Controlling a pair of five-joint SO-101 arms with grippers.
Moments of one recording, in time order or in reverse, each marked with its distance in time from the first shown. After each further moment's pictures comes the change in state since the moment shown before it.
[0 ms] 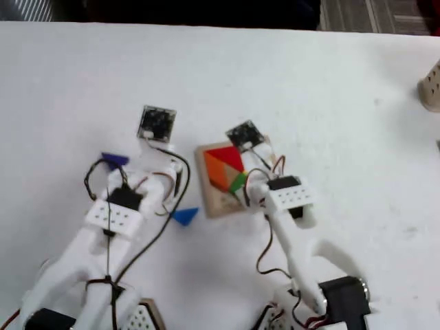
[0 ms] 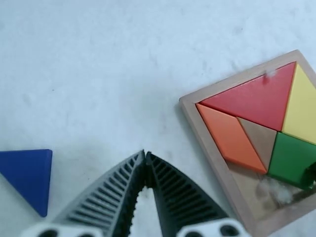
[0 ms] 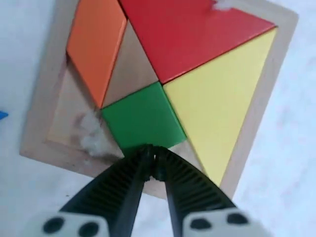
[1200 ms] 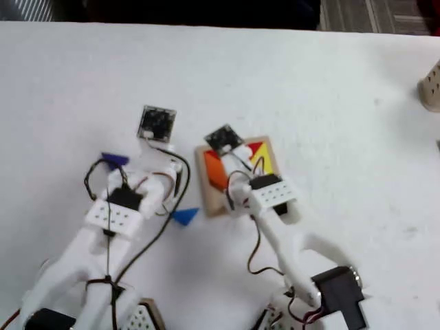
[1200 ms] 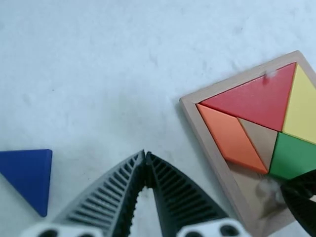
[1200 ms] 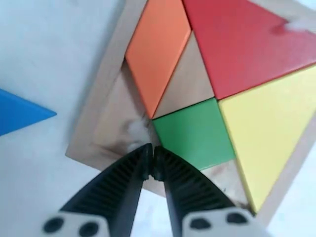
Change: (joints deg) left arm 0.0 0.0 0.0 0.0 0.0; right arm -5.9 4.0 -3.5 2.8 -1.3
